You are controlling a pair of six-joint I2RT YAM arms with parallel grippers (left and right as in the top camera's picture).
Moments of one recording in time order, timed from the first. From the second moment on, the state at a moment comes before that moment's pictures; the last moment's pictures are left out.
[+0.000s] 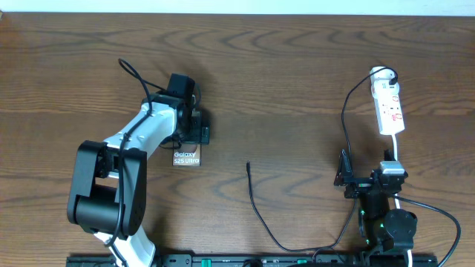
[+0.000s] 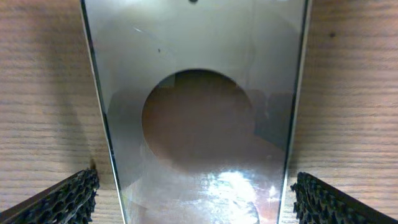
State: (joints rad) left arm -0.22 1.86 1.11 -0.69 0.02 -0.20; right arm 0.01 0.02 0.01 -0.07 -0.02 0.07
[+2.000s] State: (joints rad) left arm -0.22 1.86 1.10 -0.68 -0.01 -0.20; right arm 0.01 0.02 0.01 -0.07 -0.02 0.07
